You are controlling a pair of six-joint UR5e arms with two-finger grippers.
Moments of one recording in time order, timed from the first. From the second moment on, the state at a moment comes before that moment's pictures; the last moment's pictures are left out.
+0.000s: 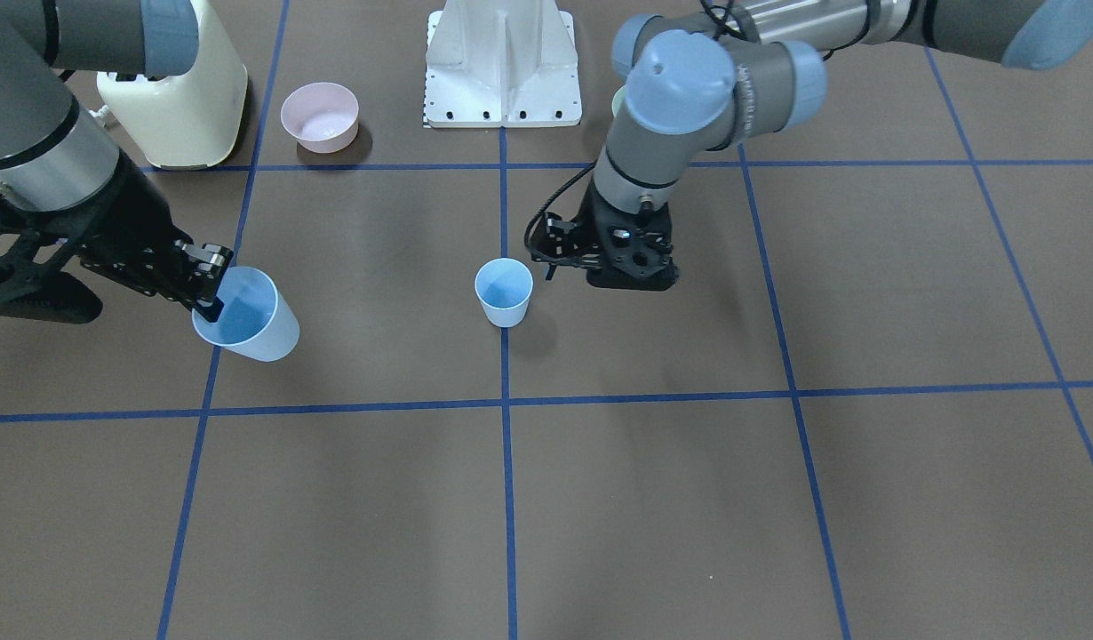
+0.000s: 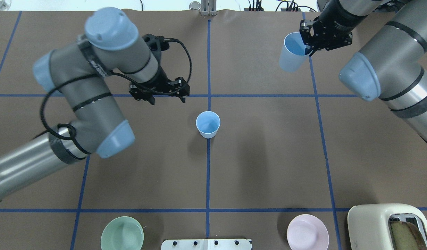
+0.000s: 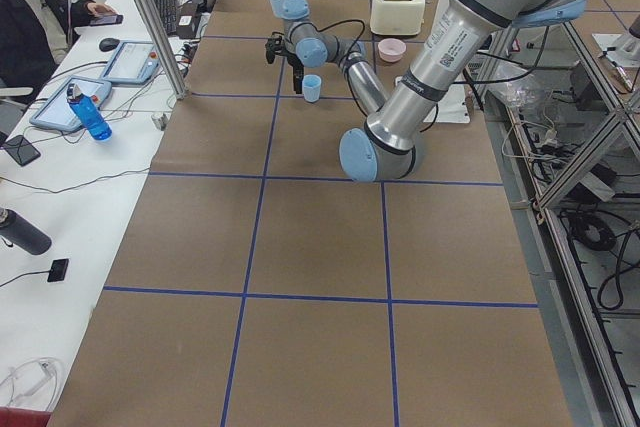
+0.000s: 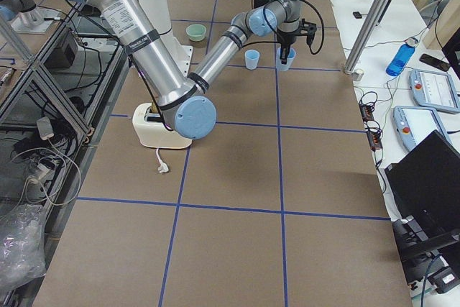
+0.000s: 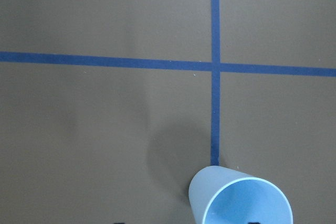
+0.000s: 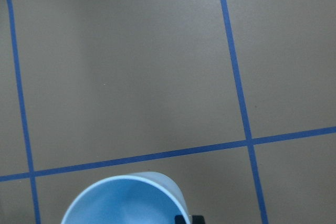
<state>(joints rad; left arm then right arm) -0.77 -2.23 -1.71 -1.64 -2.16 -1.07 1.00 -0.95 1.83 -1.78 2.19 1.07</state>
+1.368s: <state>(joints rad) -1.31 -1.92 -1.74 -1.50 -2.38 -0.23 0.60 -0.70 1.74 -1.89 1.85 1.40</state>
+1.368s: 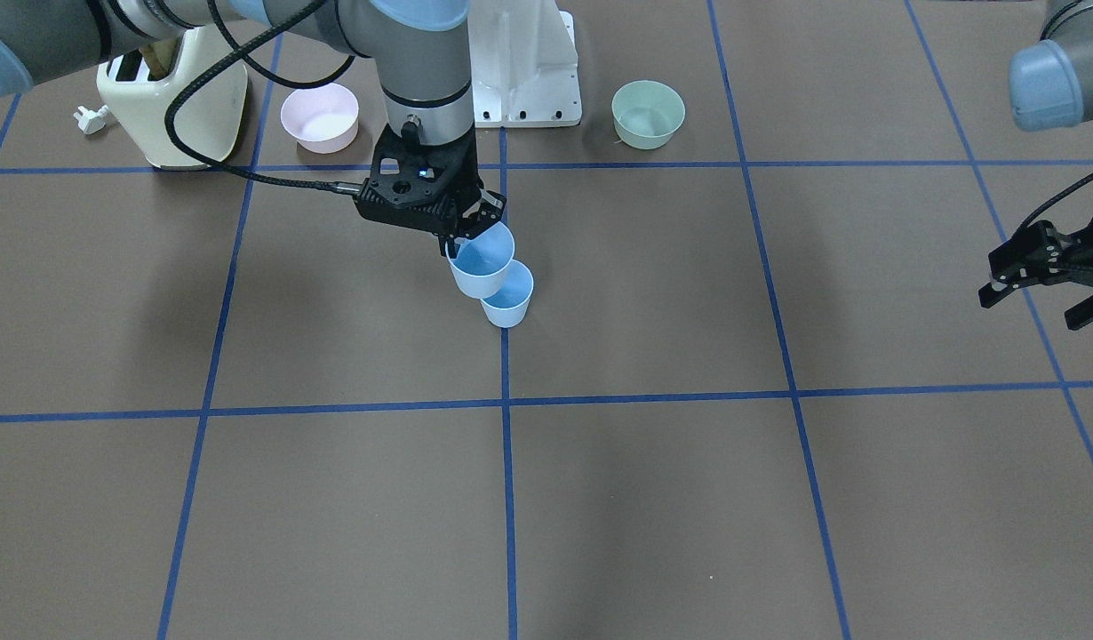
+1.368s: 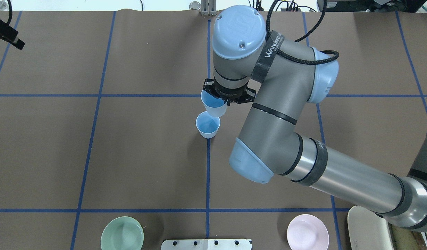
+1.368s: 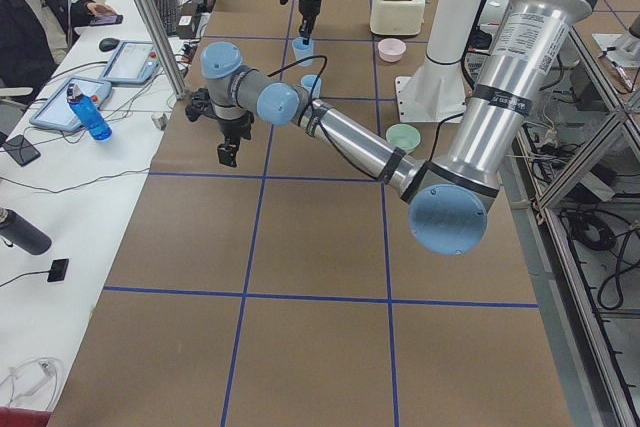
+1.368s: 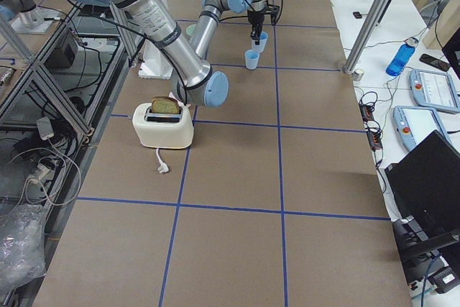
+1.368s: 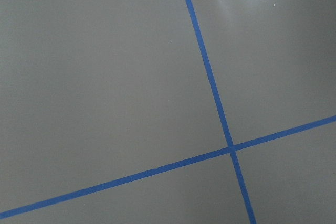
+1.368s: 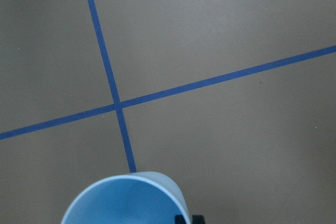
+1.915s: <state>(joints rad) -1.31 -1.91 -1.74 -1.51 -2.38 -0.23 0.56 -0.68 1.64 -1.83 1.82 1.40</state>
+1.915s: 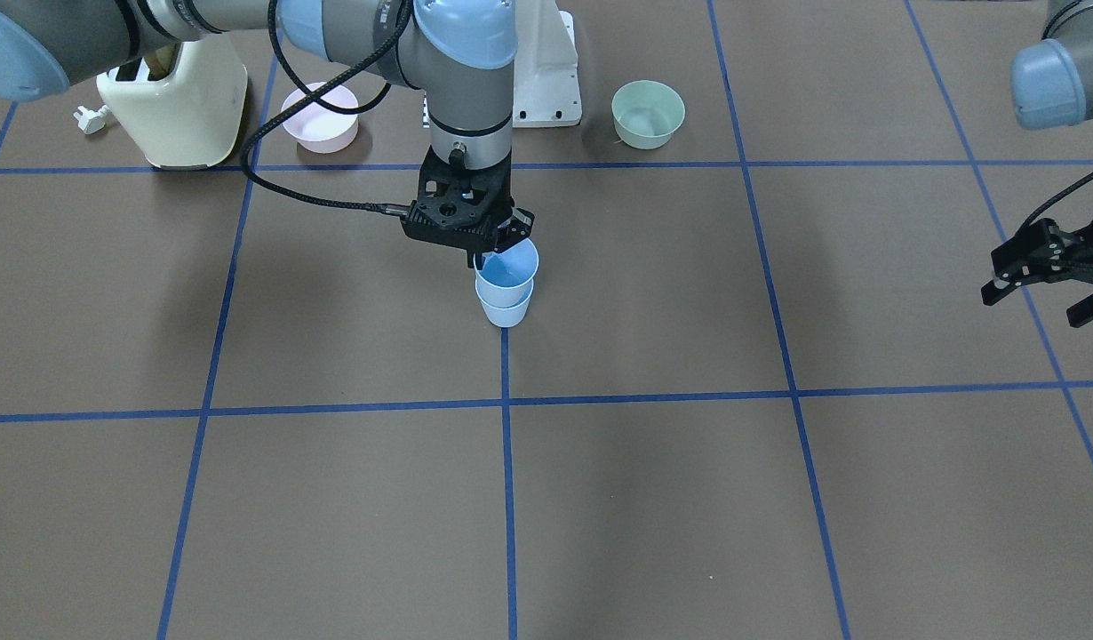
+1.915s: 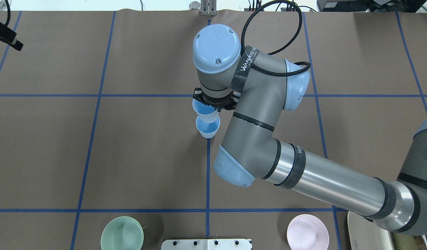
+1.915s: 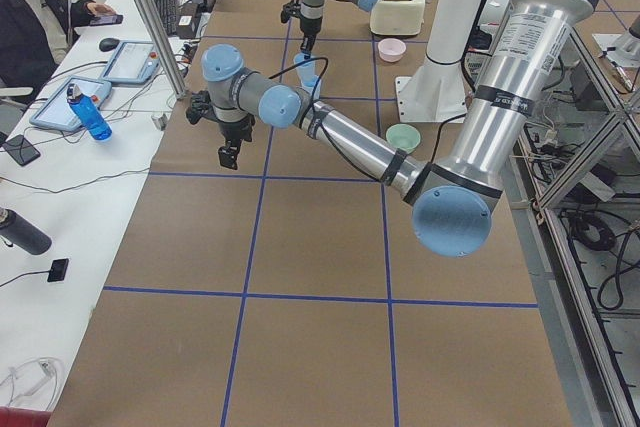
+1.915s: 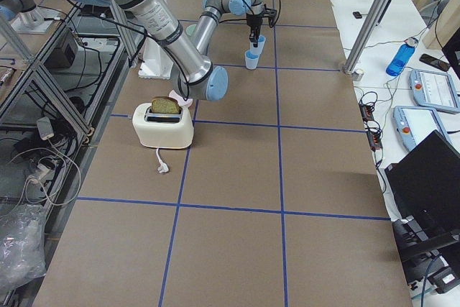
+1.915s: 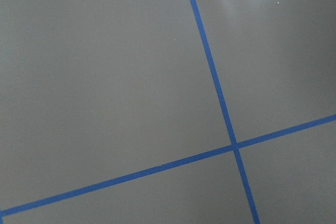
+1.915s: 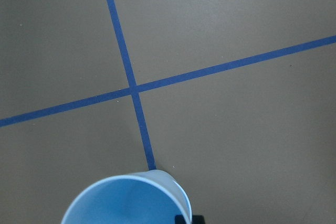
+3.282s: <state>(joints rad) -1.30 -1.91 -1.74 -1.50 -2.38 -0.23 0.55 -0.73 1.65 -1.74 1.76 1.40</state>
